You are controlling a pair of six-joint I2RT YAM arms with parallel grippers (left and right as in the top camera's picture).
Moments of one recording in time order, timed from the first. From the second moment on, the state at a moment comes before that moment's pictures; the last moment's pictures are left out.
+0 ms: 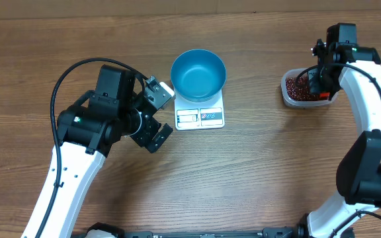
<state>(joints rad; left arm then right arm) -0.30 1.30 1.33 -1.10 0.23 0.42 -0.12 1.89 1.56 -0.95 0.19 -0.19</state>
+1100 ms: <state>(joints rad) -0.30 1.30 1.33 -1.10 0.23 0.42 -0.33 1.97 1.56 -1.00 -0.48 -0.17</state>
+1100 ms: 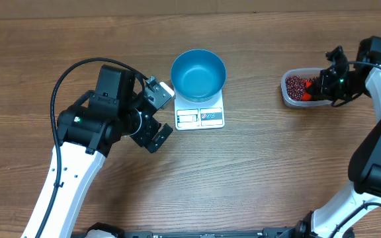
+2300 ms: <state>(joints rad) -0.30 1.30 1.33 -1.10 0.23 0.42 -0.60 2.04 1.56 -1.04 -0.84 -0.11</state>
